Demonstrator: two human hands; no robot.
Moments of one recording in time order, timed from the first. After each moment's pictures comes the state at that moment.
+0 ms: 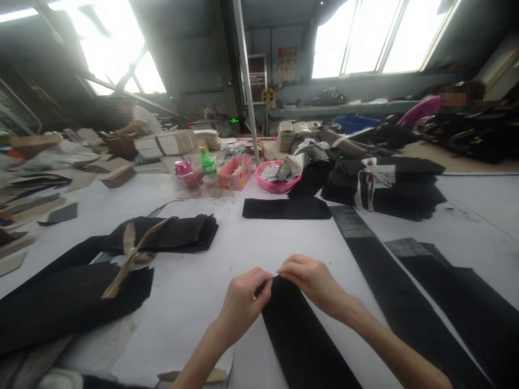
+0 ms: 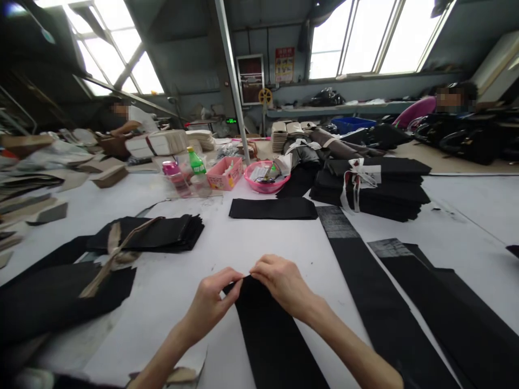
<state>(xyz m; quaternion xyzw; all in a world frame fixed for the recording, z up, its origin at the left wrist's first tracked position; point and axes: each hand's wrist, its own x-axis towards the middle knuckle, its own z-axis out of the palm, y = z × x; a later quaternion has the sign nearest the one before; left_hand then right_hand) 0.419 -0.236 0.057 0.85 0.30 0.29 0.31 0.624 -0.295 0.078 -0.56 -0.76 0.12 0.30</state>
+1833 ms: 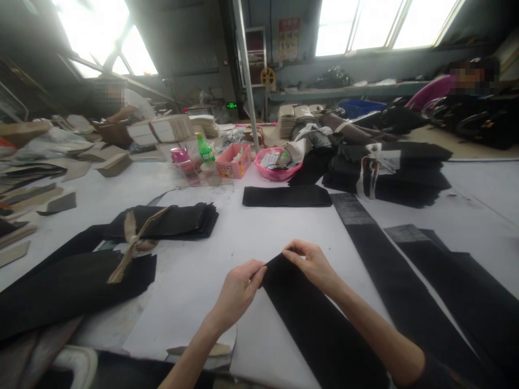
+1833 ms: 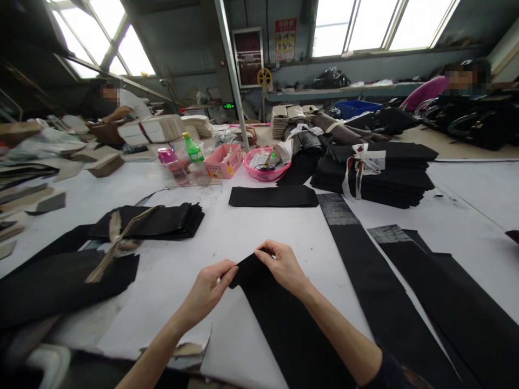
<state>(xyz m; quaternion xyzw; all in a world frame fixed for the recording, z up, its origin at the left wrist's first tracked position) 0.408 -0.240 0.052 0.82 0.35 0.23 0.39 0.611 -0.288 0.060 -0.56 -0.52 0.42 0.49</state>
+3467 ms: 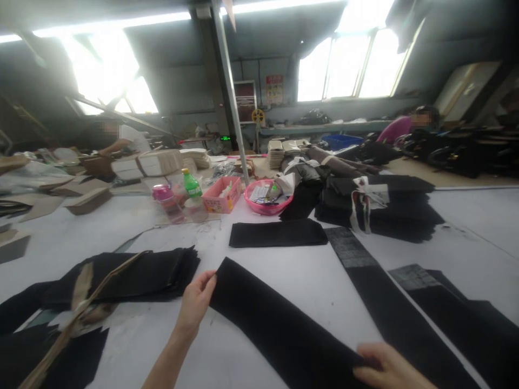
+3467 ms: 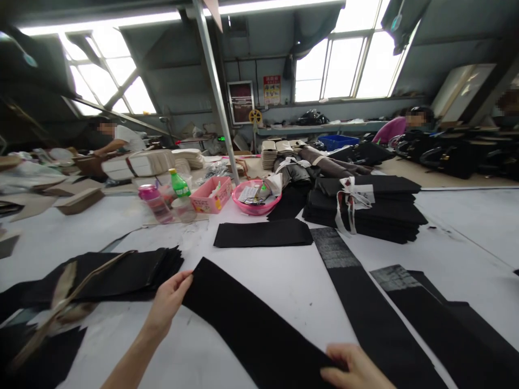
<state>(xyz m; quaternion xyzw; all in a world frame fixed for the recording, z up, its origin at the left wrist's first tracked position) 0.407 -0.096 0.002 0.59 0.46 0.39 0.54 0.729 -0.367 0.017 -0.72 -0.39 0.49 0.30</state>
